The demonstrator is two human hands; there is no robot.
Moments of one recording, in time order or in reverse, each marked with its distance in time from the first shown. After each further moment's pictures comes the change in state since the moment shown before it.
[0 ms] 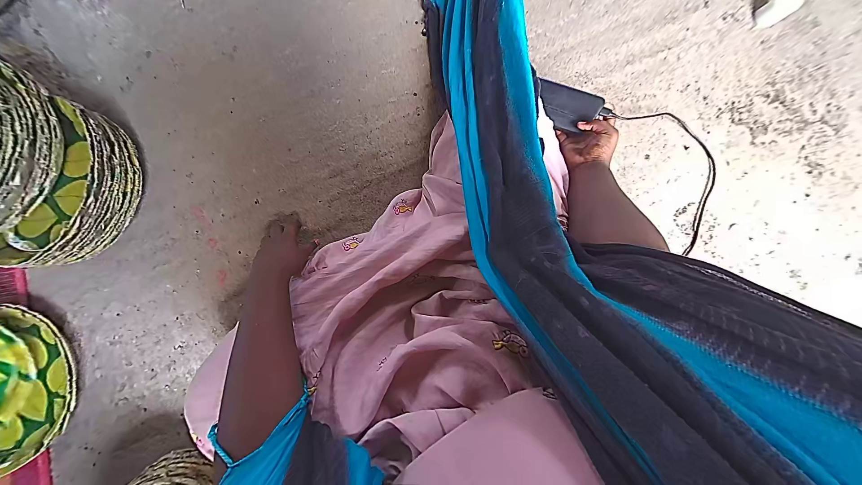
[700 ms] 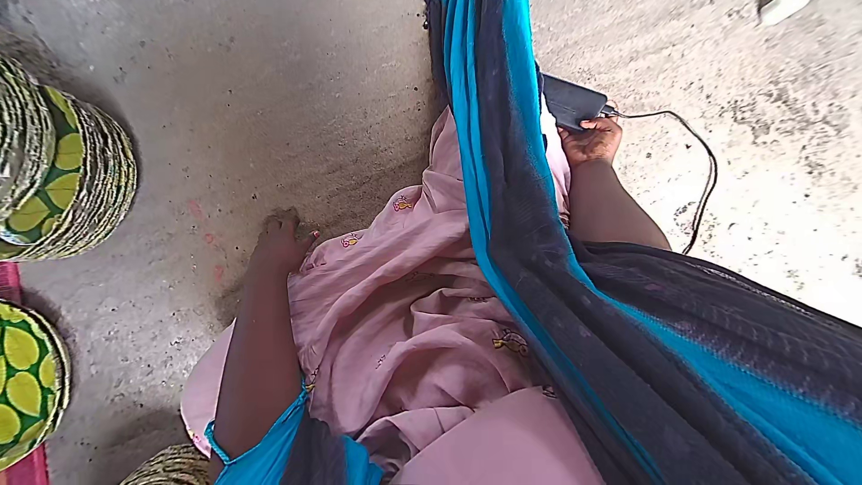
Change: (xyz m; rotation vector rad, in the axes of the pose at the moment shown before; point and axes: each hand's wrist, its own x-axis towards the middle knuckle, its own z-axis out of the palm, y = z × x) left_hand -0.002 0.000 -0.002 -0.035 -0.003 -0.005; right_hand 0.001 -0.001 -0.001 -0.004 -0.001 -0.007
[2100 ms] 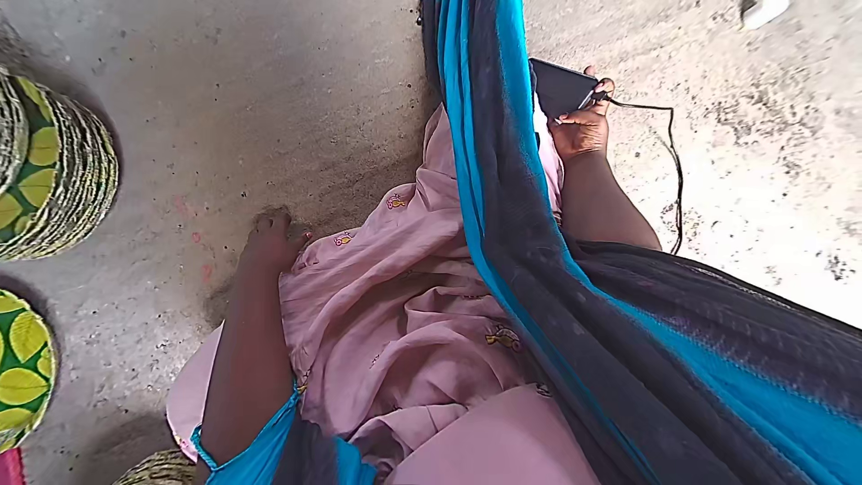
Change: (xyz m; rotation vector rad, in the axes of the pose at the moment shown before) left_hand 0.001 -0.002 0.003 0.022 0.025 0.019; right_hand 0.007 0.001 0.010 -0.047 -0.432 -0.117
